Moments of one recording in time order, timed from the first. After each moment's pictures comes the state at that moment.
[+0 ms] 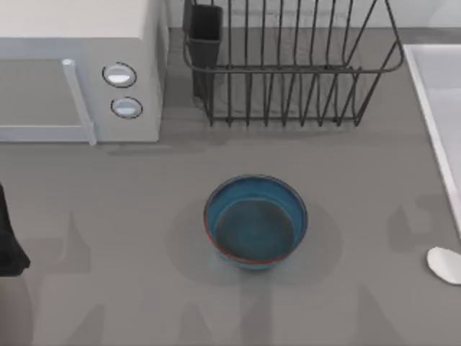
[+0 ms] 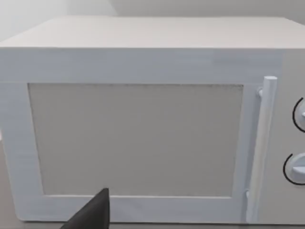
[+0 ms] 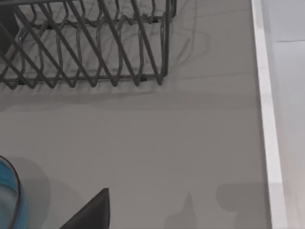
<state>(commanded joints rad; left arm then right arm) 0.00 0.00 0.00 0.00 0.00 0.00 0.19 0.57 0.46 -0.36 -0.02 0.18</state>
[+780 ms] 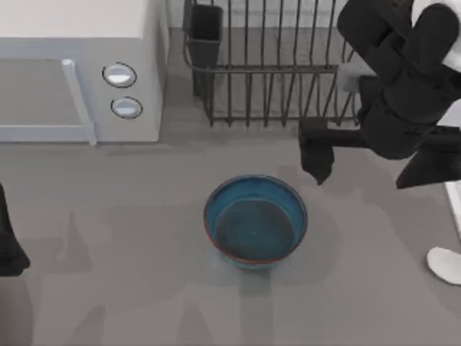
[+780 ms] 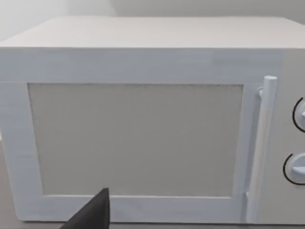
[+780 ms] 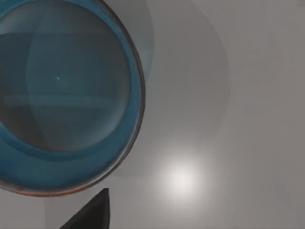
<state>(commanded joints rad) 0.00 0.00 0.00 0.00 0.00 0.00 0.54 1.75 1.46 -1.12 -0.02 0.55</state>
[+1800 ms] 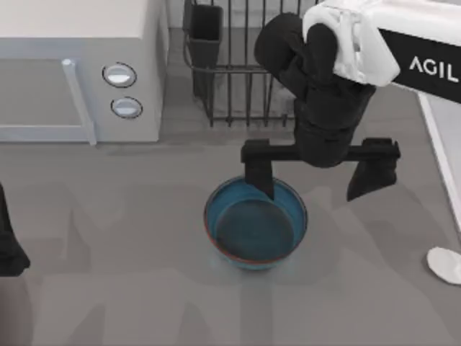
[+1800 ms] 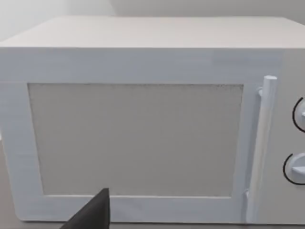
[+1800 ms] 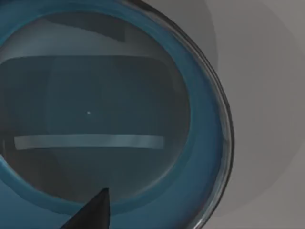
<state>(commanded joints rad) 0.00 0.00 0.00 0.00 0.00 0.00 0.62 2.08 1.69 -1.19 0.00 0.64</state>
